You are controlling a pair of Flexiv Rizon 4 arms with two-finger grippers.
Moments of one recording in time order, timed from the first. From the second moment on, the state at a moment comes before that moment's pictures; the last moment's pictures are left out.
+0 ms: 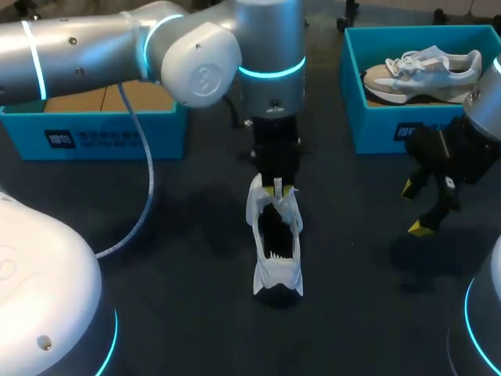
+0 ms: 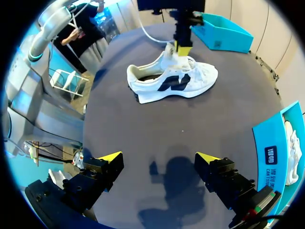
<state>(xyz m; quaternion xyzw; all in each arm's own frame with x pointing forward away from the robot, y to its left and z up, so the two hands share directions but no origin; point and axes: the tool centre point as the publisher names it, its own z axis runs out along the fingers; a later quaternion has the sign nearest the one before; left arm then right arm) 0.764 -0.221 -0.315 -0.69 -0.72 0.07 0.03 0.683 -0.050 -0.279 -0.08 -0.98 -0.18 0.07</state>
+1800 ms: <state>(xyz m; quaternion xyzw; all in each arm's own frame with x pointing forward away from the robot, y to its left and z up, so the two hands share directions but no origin) 0.724 -0.216 -0.331 -0.70 -0.71 0.08 0.02 0.683 -0.050 -0.279 -0.08 -0.98 -0.18 0.07</state>
